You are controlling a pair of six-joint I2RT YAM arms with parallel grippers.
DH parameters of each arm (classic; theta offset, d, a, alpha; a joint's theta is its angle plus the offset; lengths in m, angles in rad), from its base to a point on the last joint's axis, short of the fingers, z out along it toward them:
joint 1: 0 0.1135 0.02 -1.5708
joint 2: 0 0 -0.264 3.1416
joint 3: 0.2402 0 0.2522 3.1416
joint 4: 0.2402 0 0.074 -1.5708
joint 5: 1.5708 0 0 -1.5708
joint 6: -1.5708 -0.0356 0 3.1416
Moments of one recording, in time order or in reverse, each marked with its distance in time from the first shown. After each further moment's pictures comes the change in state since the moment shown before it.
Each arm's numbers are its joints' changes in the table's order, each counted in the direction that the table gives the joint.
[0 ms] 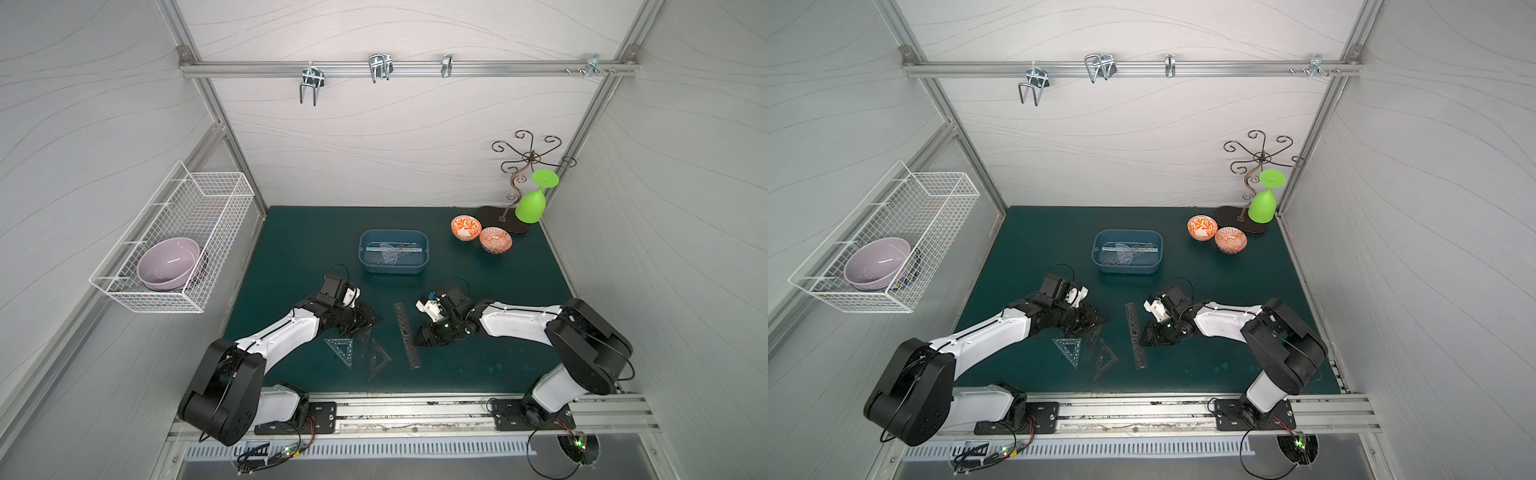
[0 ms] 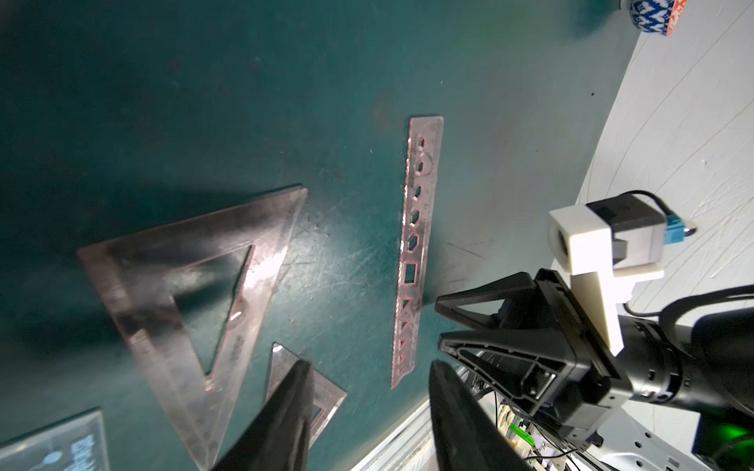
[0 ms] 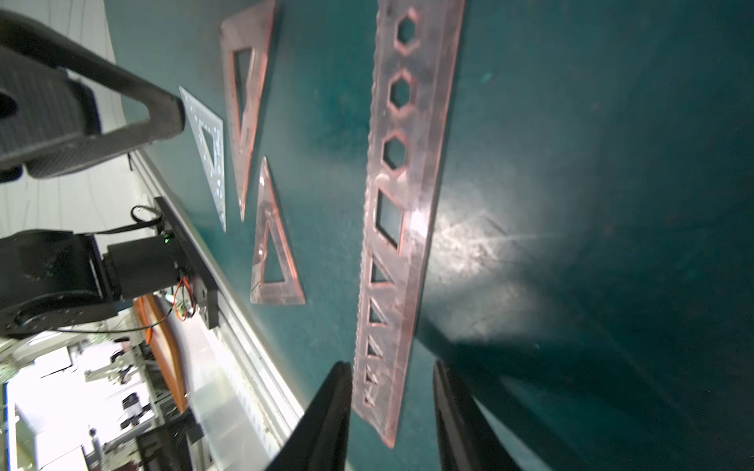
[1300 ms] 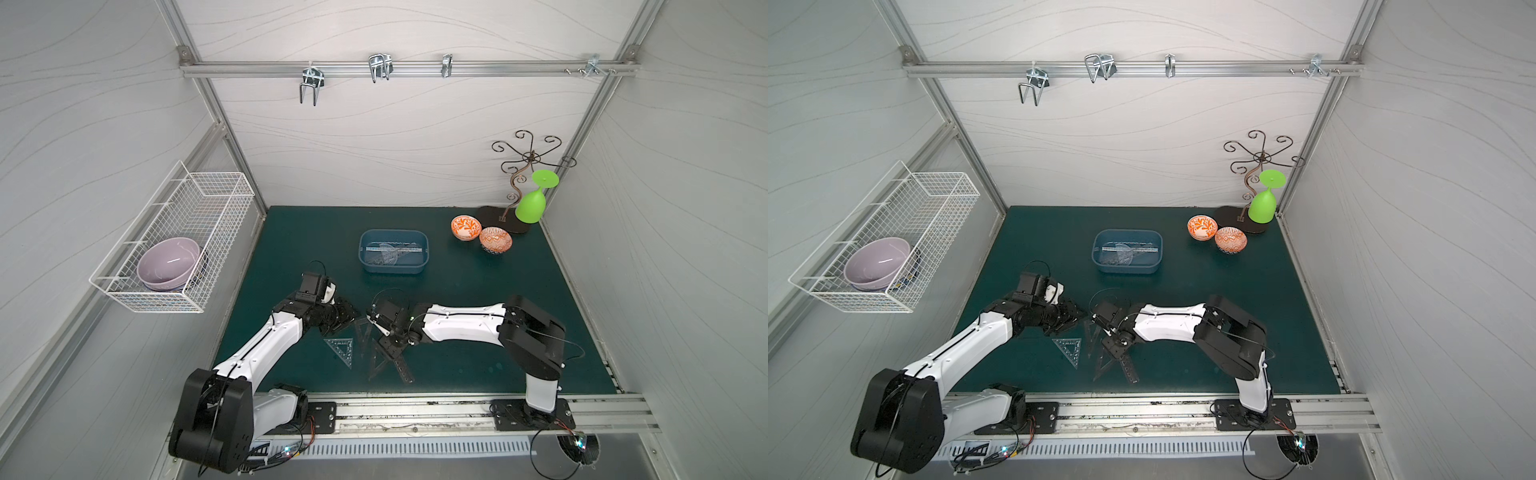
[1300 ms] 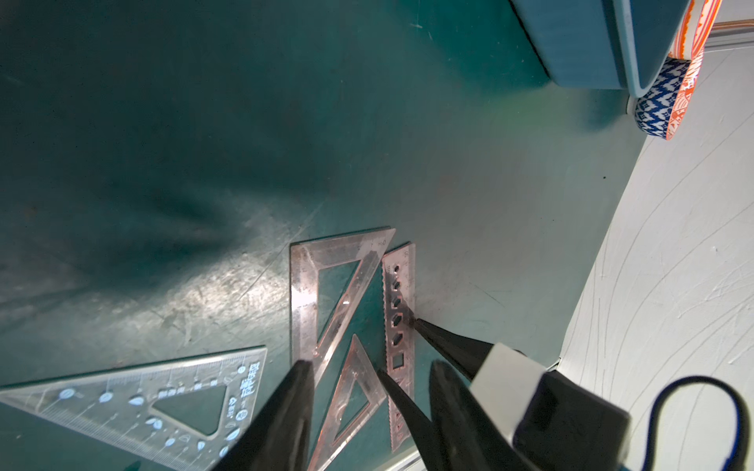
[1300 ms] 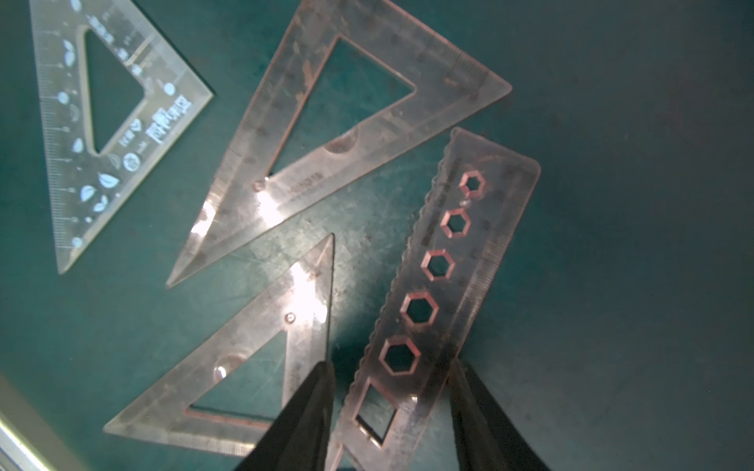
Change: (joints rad) left arm 0.182 -0.139 0.021 0.197 -0.097 -0.061; right arm 0.386 0.314 0.513 0.339 0.645 0.286
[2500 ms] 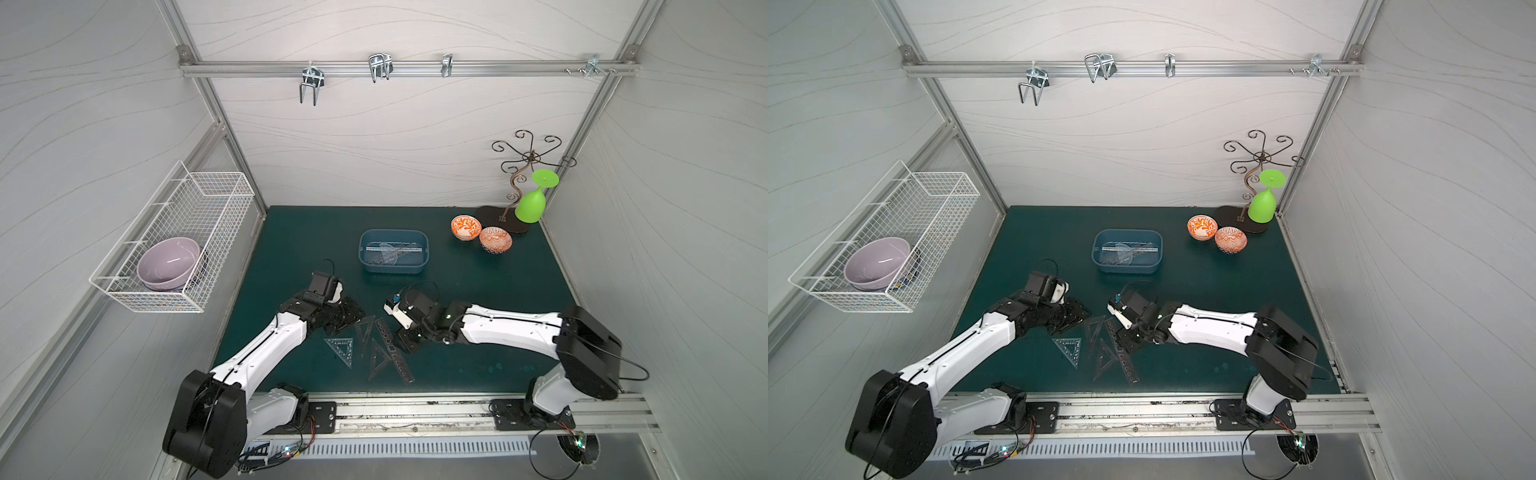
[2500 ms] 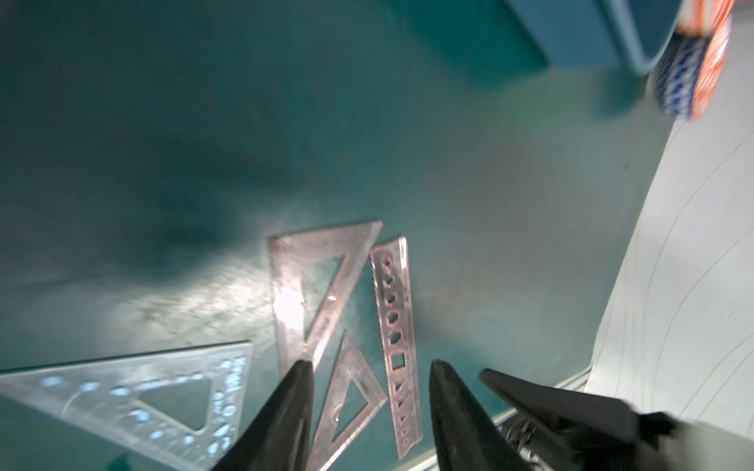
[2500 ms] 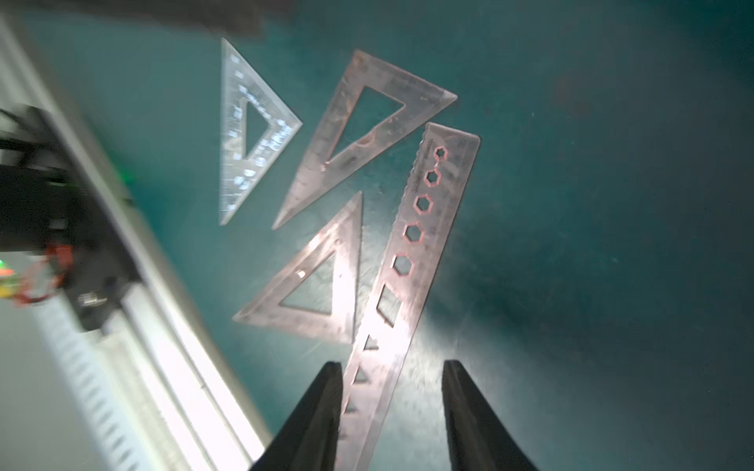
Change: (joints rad) left arm -0.089 -0.040 0.031 0.026 -0.119 0.029; right arm -0.056 -0.243 -0.186 -0.101 -0.142 -0.032
